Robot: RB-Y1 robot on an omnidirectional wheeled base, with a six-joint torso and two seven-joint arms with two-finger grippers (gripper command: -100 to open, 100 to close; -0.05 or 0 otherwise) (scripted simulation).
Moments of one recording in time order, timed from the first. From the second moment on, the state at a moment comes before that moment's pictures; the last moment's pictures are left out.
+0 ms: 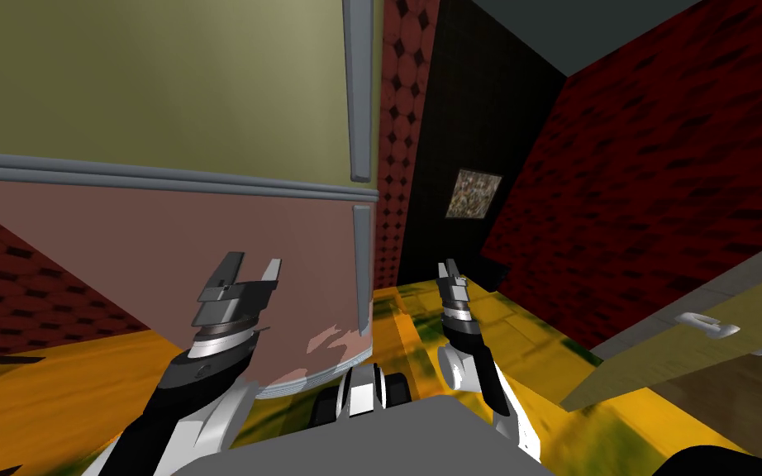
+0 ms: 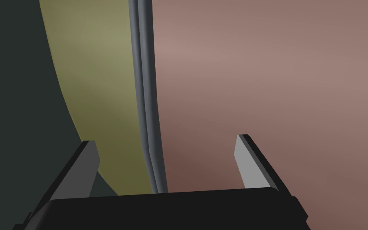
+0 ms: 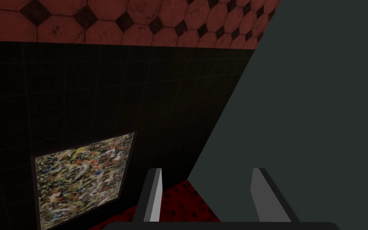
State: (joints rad) left arm 0.48 0.08 -0.01 -2.36 -0.07 -0.52 0.08; right arm 0.47 -0.04 -0.06 -2.22 -0.11 -0.53 0.15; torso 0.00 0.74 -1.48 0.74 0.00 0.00
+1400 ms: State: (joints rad) left arm 0.19 0.21 0.10 -2.41 0.01 -0.16 0.11; right arm 0.47 -0.04 -0.06 -2.22 -0.11 -0.53 0.15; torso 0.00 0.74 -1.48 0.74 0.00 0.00
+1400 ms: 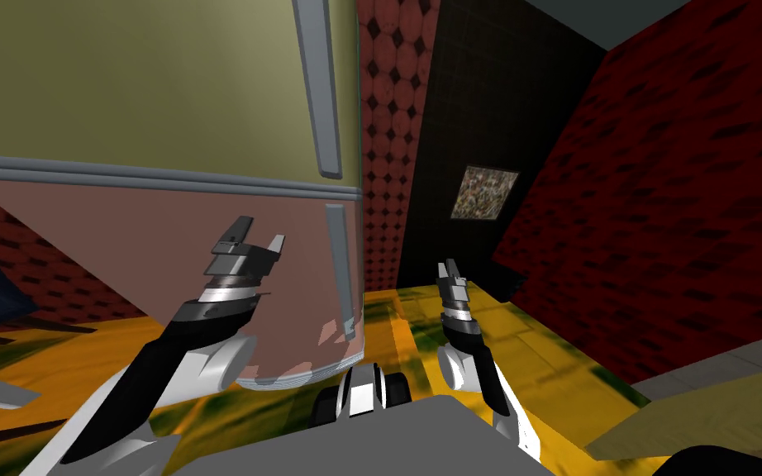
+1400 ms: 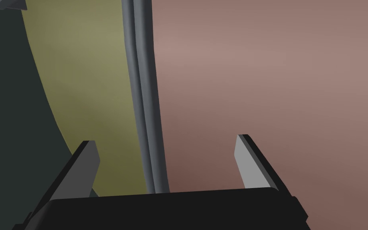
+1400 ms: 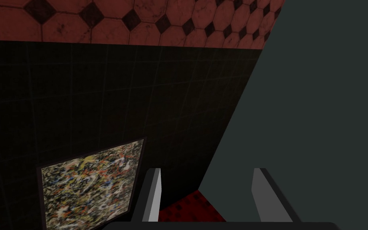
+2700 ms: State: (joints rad) left arm -0.07 0.22 0.21 -2.44 0.09 0.17 0.14; right arm 0.47 -0.04 -0.06 -2.22 -0.11 -0.53 0.15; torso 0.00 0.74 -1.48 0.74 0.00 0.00
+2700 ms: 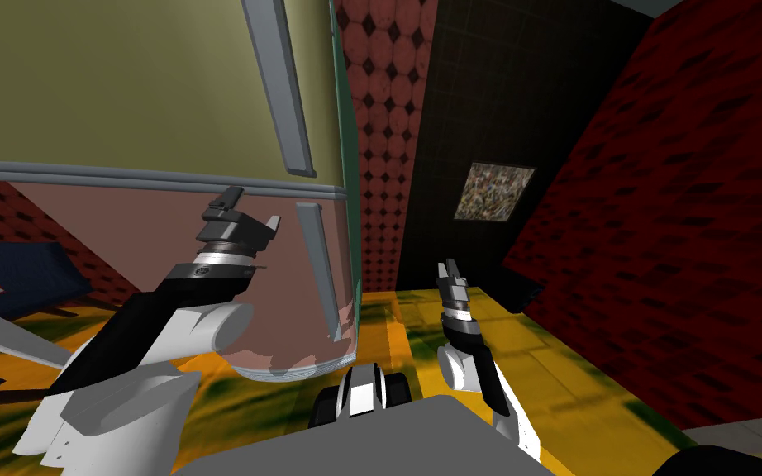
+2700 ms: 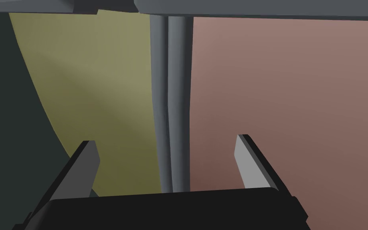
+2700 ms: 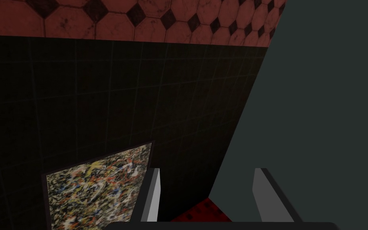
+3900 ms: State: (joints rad) left arm -0.31 0.20 0.31 -2.46 0.16 0.48 0.17; right arm 0.47 -0.04 -0.06 -2.22 -0.11 -0.53 0.15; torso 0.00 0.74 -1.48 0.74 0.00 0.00
